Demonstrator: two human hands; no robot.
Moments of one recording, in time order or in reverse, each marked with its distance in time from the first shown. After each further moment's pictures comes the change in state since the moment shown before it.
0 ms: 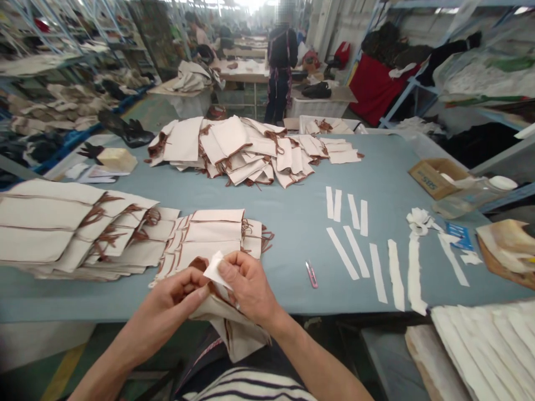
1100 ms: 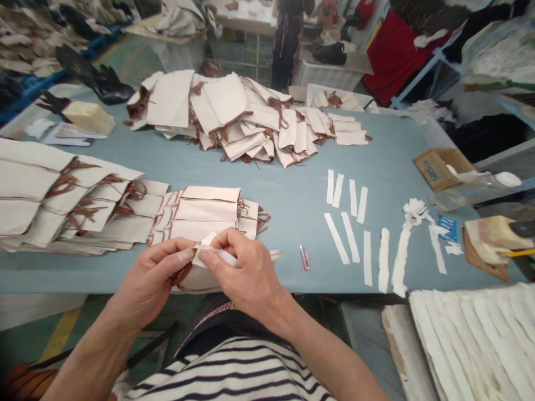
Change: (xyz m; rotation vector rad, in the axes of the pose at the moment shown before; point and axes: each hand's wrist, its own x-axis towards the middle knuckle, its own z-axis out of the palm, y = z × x) left_hand 0.031 -0.008 -0.002 -0.371 0.189 -0.069; right_hand 0.001 -0.047 0.007 -0.700 0.142 -0.121
